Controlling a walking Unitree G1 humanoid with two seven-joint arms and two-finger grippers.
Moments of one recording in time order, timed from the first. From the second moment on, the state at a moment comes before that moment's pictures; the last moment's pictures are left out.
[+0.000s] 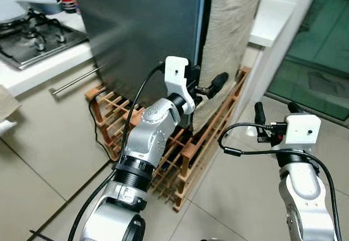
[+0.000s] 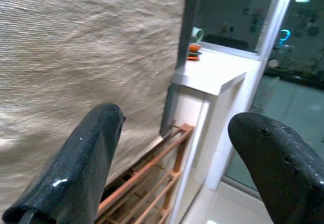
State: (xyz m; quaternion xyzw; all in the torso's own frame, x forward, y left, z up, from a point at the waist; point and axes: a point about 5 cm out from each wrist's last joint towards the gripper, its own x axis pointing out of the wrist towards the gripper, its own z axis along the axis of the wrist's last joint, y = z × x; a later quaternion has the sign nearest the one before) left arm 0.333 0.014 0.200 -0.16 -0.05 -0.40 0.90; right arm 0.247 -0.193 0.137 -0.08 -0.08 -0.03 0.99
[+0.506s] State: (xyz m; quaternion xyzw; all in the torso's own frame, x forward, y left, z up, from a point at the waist) left arm 0.319 0.003 0.224 -0.16 -0.10 -0.46 0.87; right arm 0.247 -0.191 0.137 -0.09 -0.09 -0.03 0.99
